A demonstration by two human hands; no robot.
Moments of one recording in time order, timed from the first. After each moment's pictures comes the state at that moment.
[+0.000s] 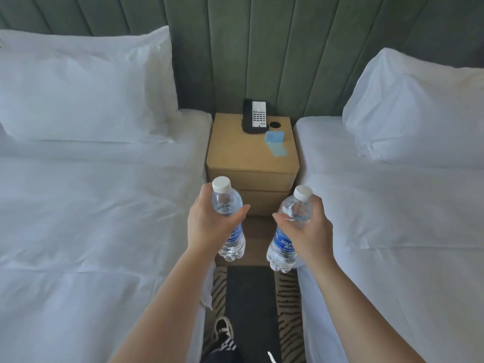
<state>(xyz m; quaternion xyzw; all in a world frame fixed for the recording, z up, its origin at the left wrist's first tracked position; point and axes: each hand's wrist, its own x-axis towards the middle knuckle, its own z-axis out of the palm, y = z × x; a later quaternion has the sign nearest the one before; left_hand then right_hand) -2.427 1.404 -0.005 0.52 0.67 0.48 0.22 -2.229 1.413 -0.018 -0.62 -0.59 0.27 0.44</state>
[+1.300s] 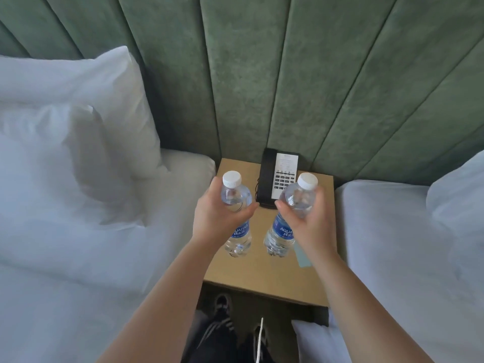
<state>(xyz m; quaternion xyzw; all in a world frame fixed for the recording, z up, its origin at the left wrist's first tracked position) -2.487 2.012 -0.038 0.47 0.71 0.45 0.26 -2.302 2.052 -0.044 -0.54 -0.63 0.35 0.45</state>
